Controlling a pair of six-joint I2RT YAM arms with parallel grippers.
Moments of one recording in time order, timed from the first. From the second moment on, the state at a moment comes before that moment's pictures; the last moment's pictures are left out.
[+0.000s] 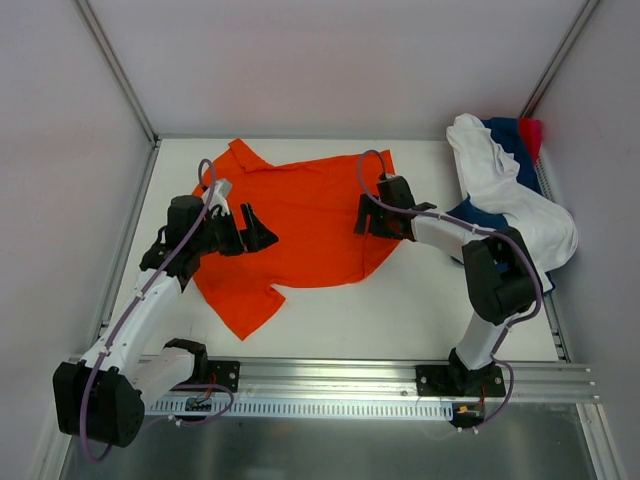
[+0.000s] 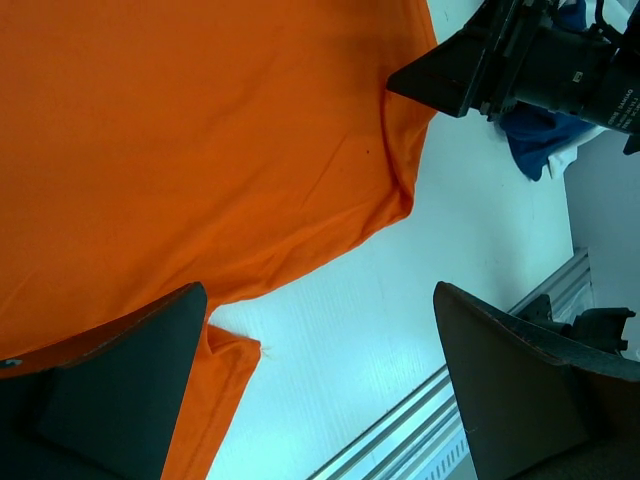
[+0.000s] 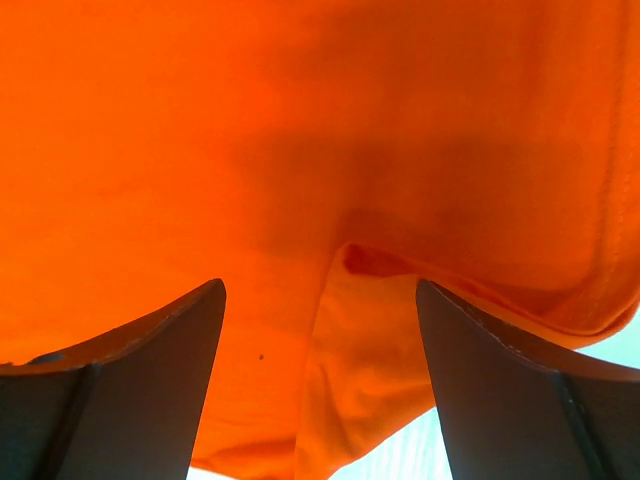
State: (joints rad) left arm -0.18 0.98 0.75 -0.33 0.50 -0.48; right arm 0.46 1.76 1.10 -0.23 0.02 0.49
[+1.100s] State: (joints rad) left arm -0.18 1.03 0.69 -0.25 0.52 -0.52; right arm 0.45 1.83 1.09 -0.18 0.06 0.50
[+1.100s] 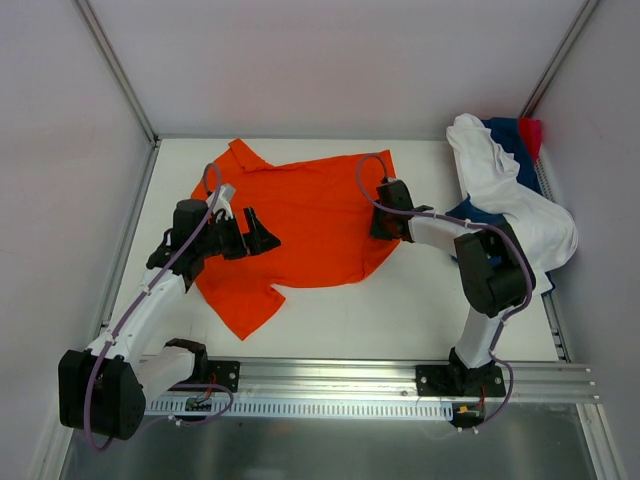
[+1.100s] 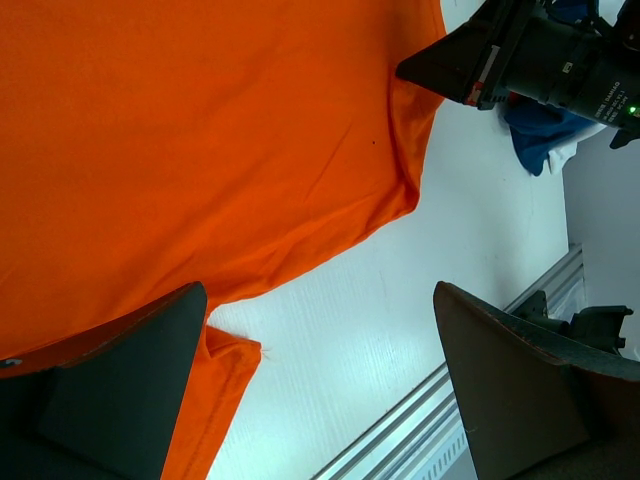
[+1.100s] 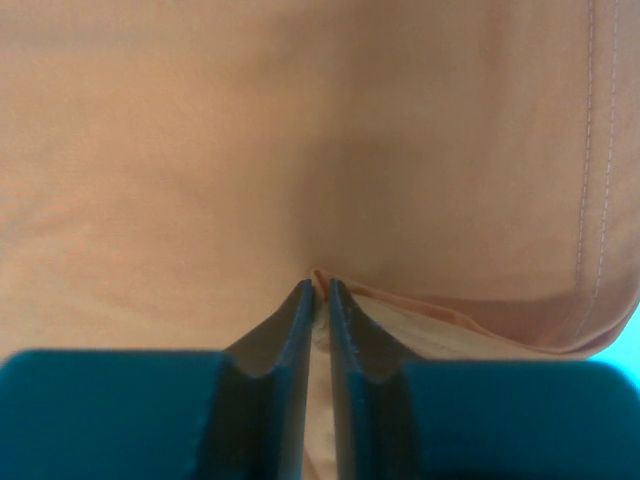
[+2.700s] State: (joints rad) left arm -0.18 0.99 0.64 -0.23 0.52 -0.52; right arm 0.55 1.11 0.66 -0.60 0.39 0.67
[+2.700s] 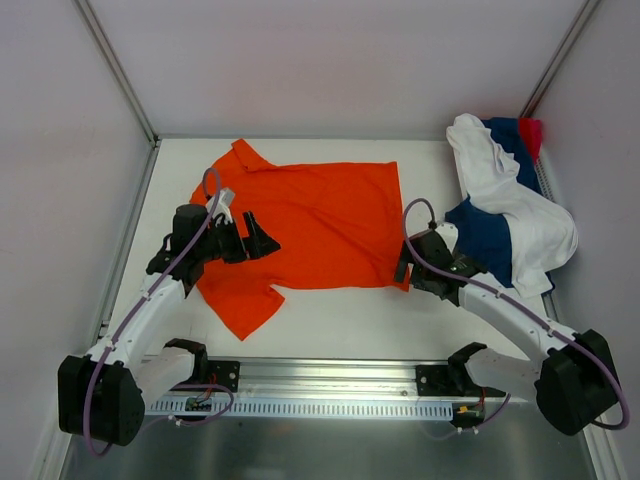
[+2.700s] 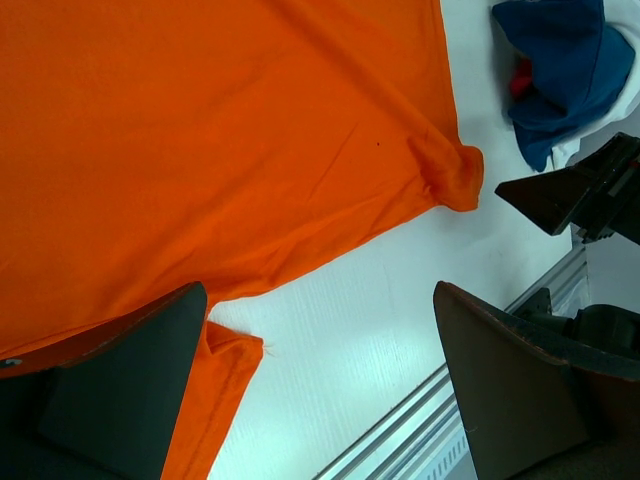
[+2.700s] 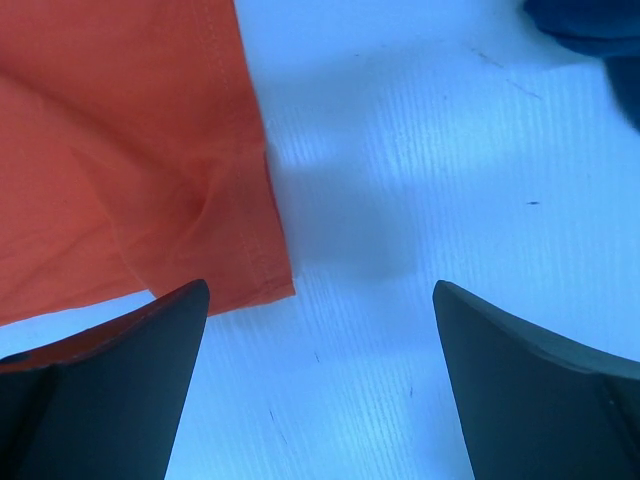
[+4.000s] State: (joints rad) left arm -0.28 1.04 0.45 -0.40 -0.18 -0.89; right arm 0.62 0.39 0.72 -0.82 0.33 0.66
